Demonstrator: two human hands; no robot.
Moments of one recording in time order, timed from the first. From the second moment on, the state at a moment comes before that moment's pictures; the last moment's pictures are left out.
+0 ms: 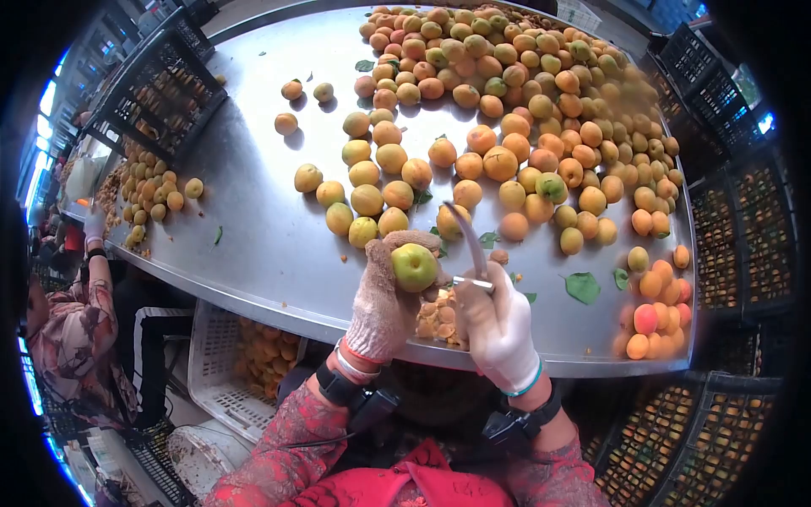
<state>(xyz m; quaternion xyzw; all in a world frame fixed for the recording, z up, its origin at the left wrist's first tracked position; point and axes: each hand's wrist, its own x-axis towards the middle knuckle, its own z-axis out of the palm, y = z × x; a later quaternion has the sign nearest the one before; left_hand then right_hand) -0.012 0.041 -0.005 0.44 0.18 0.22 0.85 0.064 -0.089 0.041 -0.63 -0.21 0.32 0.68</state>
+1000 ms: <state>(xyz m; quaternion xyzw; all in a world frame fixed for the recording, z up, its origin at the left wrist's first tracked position) -0.012 0.037 0.019 0.21 0.16 0.20 0.94 0.053 -0.063 0.013 -0.77 -0.48 -0.03 0.41</state>
